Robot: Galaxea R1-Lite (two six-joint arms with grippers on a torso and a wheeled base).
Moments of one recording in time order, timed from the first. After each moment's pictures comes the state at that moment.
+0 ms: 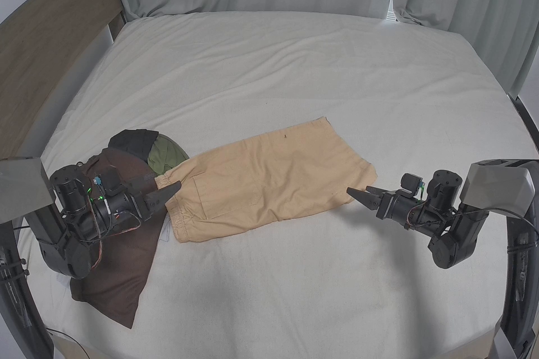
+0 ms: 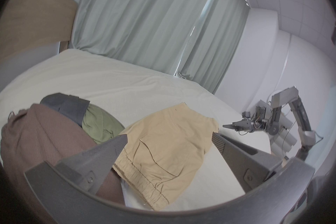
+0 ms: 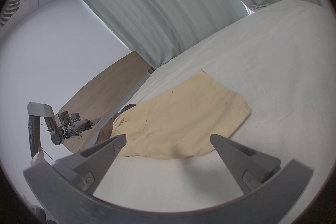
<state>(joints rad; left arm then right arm) 0.00 2.14 -0.52 -1.55 -0.63 -0.17 0.18 2.40 -0.74 -1.54 0.56 0.42</state>
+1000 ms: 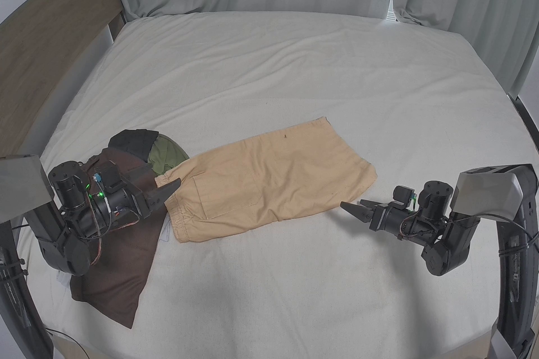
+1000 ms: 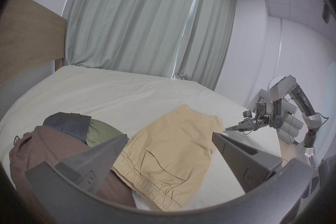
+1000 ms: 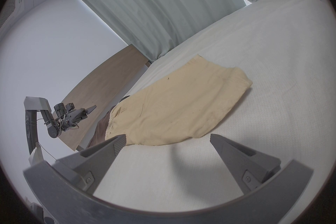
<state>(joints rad) 0.00 2.13 -0.54 -1.55 -0.63 -0.04 0.20 2.47 -0.74 -1.54 0.55 0.41</state>
